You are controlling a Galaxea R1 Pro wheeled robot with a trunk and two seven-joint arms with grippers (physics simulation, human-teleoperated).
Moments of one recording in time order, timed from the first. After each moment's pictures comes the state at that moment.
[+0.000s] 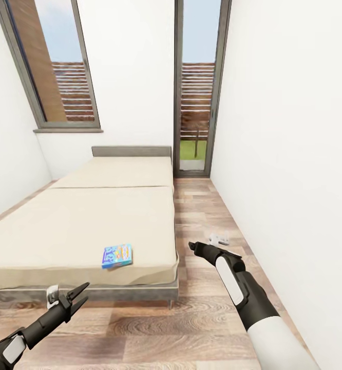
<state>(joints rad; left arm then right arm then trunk) -0.55 0.31 0.62 -0.24 0.28 0.47 -1.20 -0.62 0.09 0.15 -1.06 -0.49 0.55 -0.20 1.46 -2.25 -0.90</state>
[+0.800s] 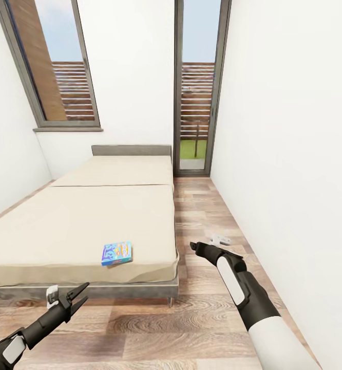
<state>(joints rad) -0.55 0.31 0.62 -0.24 0.29 0.47 -1.20 -0.62 0.09 0.14 -1.06 -0.49 0.55 -0.20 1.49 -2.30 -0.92</state>
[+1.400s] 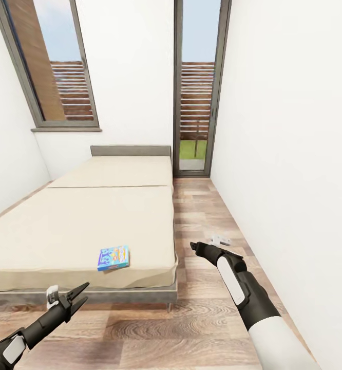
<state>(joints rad) -0.55 0.31 0.62 -0.24 0.29 0.47 -1.20 -0.62 0.09 0.14 -1.06 -0.49 0.55 -0.20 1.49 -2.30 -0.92</state>
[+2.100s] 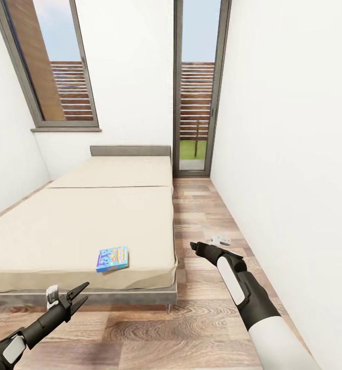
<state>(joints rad) -0.55 0.31 0.62 -0.24 0.29 0.47 -1.20 -0.62 0.09 0.14 -1.06 -0.49 0.55 -0.20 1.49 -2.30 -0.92</state>
